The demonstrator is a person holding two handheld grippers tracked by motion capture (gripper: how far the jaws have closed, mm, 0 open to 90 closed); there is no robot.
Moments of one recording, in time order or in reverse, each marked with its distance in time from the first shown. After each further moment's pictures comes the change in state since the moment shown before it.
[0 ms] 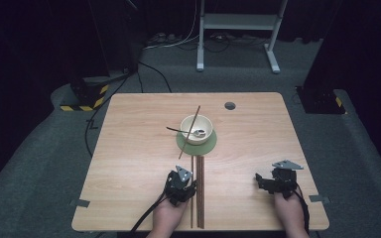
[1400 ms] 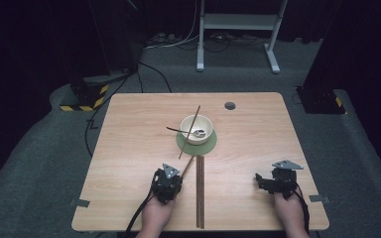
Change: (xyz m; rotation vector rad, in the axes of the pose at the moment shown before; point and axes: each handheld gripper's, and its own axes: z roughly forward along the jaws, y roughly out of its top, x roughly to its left) left arm 0.025 0.014 -0.017 -0.013 0.013 -0.054; right arm 0.000 0.000 0.000 0.001 0.001 0.001
